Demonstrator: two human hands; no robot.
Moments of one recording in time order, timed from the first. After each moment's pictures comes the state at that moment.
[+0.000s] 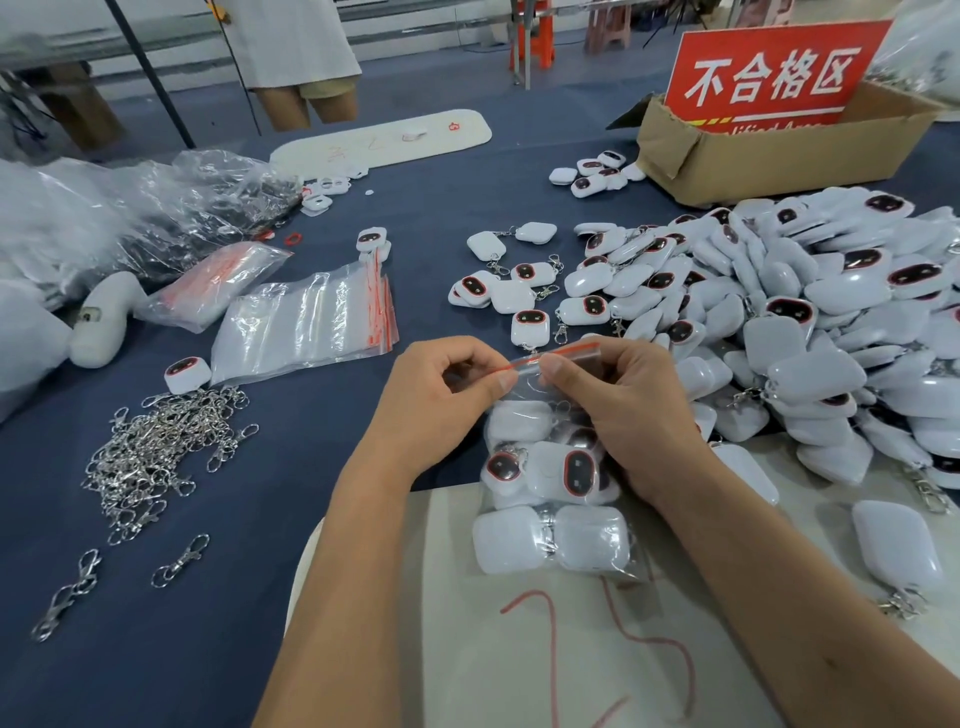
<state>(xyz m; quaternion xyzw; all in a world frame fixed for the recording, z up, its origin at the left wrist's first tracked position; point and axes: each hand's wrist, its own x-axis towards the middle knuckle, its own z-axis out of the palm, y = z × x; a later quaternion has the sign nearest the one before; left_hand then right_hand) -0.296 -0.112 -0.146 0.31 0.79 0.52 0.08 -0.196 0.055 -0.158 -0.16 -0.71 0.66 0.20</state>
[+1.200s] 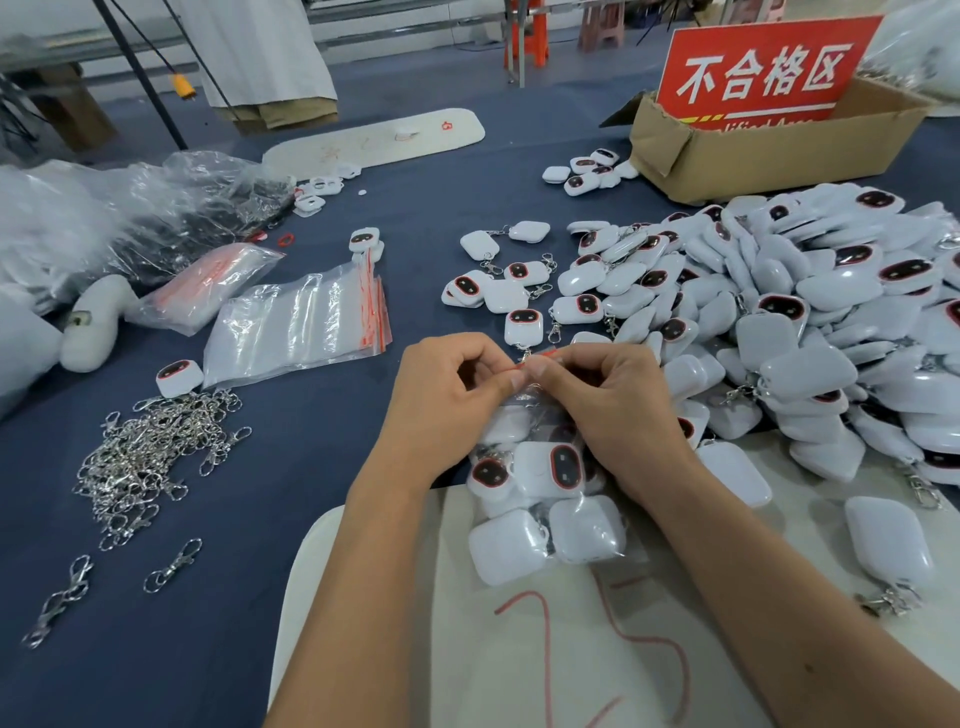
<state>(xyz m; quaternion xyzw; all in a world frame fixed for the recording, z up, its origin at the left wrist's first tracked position) -0.286 -0.099 -0.143 0.32 0.80 0.51 0.03 -0.195 0.049 -0.157 -0.15 -0.73 0.63 0.22</state>
